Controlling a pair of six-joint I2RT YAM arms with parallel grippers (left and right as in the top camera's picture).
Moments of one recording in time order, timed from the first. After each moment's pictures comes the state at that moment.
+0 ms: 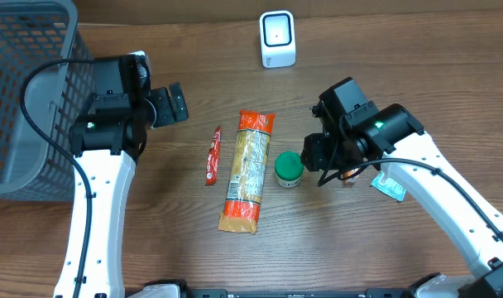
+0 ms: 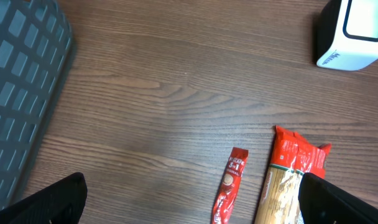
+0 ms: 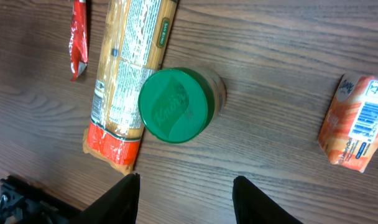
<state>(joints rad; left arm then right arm) 0.04 1.41 1.38 -0.85 -0.04 -0.17 0.52 1.57 1.35 -1.03 -0.25 0.41</state>
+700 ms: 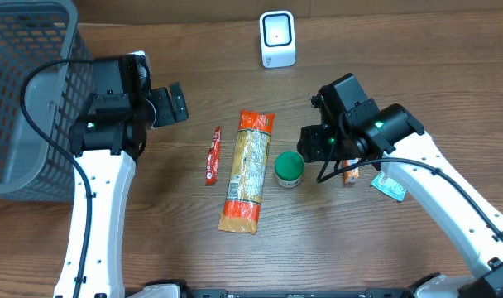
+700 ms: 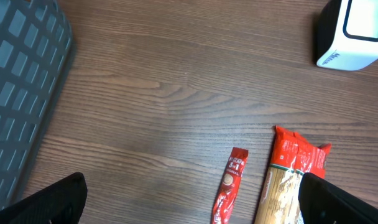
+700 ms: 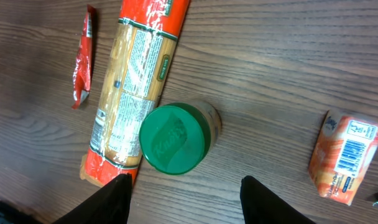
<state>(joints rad) 0.04 1.41 1.38 -0.85 -0.04 -0.17 0.52 1.57 1.35 -0.94 -0.20 0.41</state>
